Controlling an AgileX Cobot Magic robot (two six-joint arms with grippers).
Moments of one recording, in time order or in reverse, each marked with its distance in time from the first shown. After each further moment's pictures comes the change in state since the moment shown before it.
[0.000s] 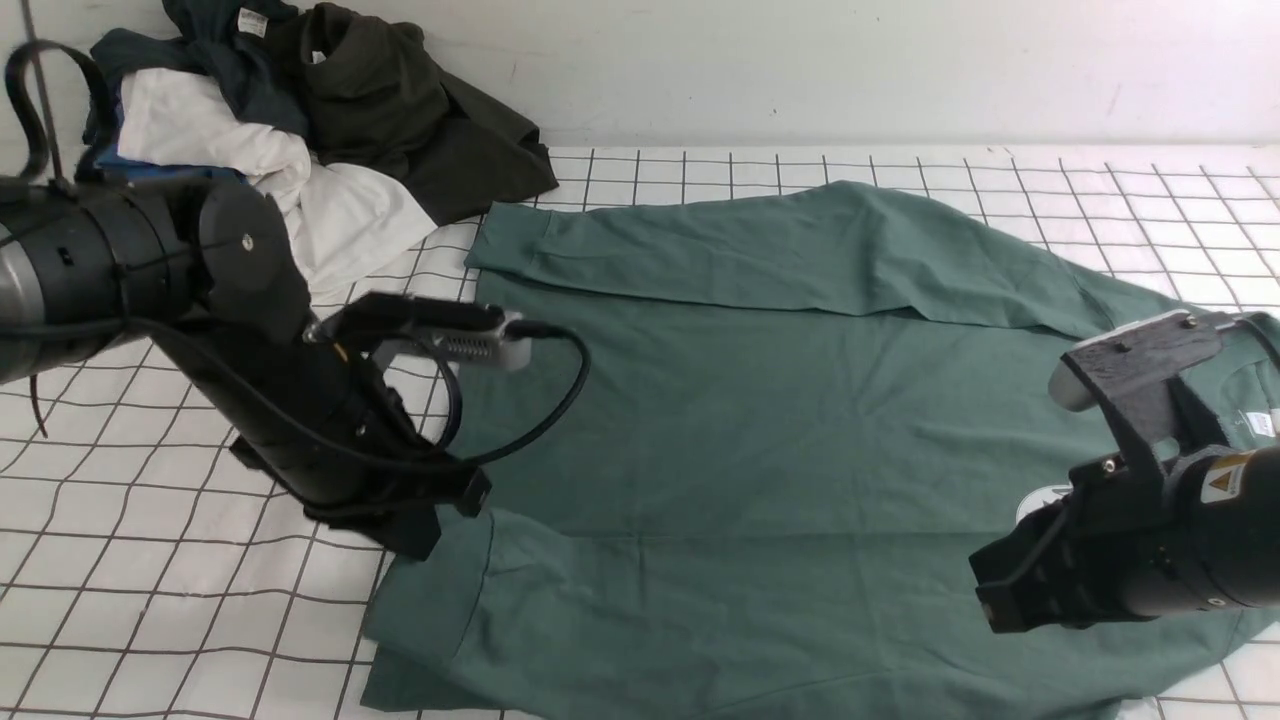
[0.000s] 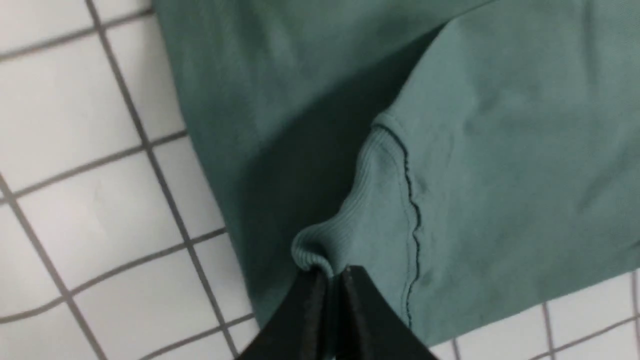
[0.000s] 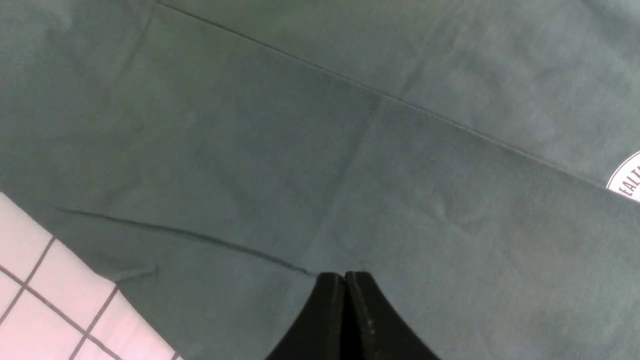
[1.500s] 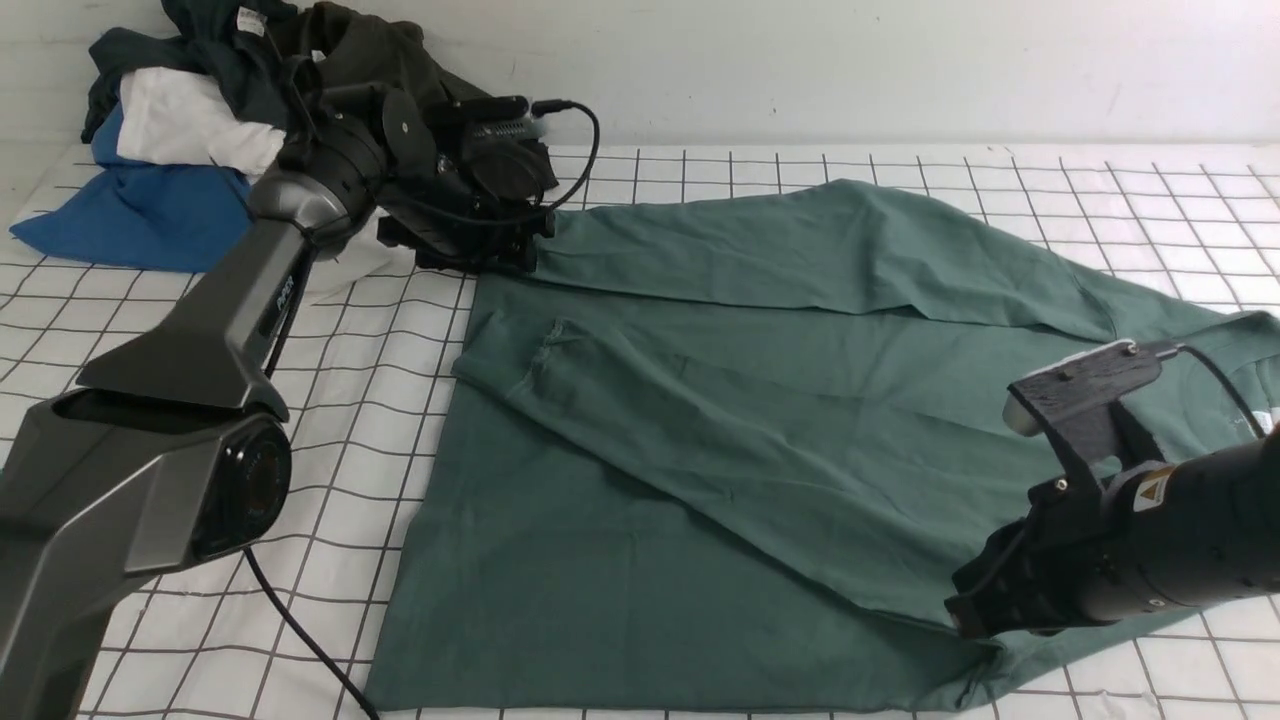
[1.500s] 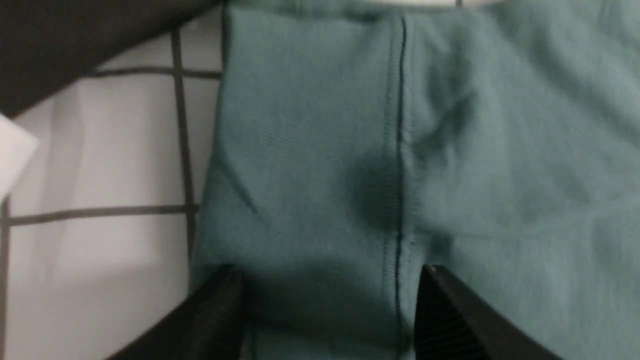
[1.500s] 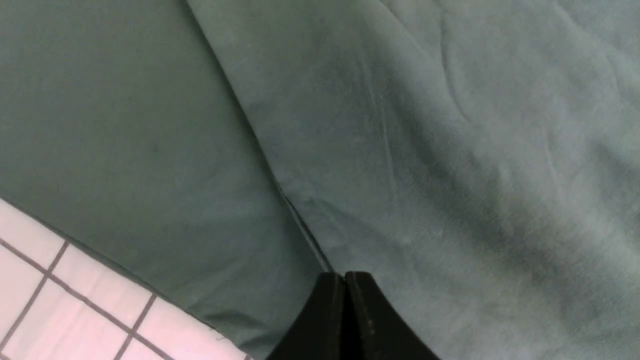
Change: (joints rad) right arm 0.000 0.147 0.000 -0.017 -0.082 -0.034; left arm 0.132 1.113 -1.571 0.059 0.021 -0.238
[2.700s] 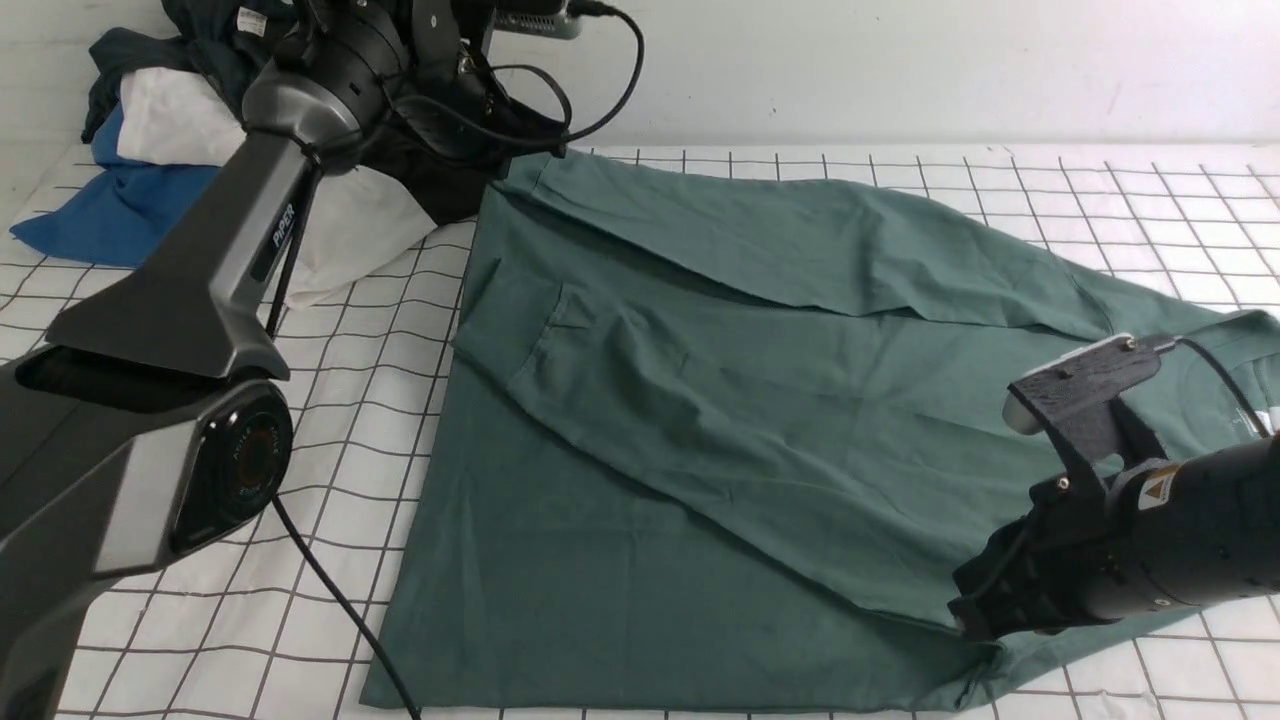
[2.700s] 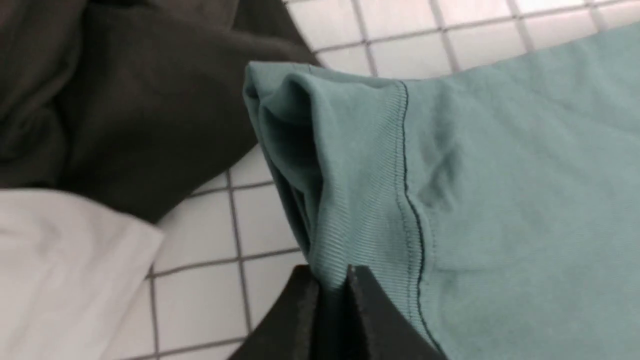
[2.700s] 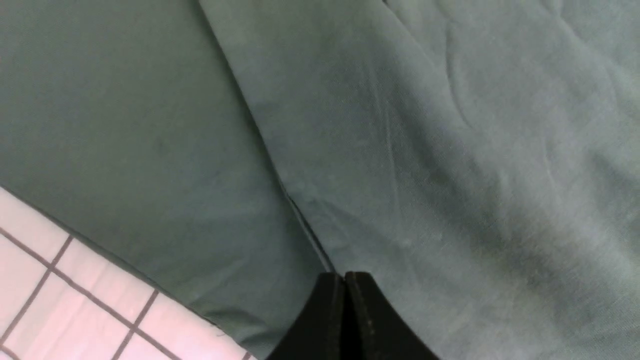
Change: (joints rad) right arm 0.000 -0.012 0.000 0.002 0.006 -0.019; left arm -0.073 -0.165 0.004 0.237 0.081 0.015
